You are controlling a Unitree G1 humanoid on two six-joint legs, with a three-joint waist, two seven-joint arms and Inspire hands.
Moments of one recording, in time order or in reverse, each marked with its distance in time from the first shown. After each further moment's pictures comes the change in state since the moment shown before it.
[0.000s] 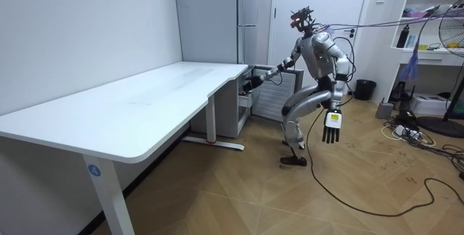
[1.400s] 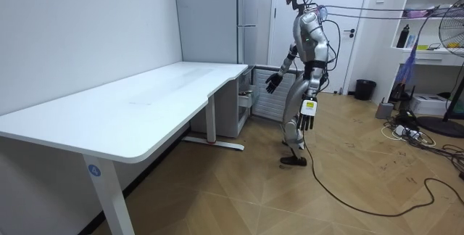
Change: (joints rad) left arm -0.019 -0.103 0.030 0.209 -0.117 -0.017 0.021; right arm 0.450 0.181 0.032 0.287 -0.258 0.122 0.233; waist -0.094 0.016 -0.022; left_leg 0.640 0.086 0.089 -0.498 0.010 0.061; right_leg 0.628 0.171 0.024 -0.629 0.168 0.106
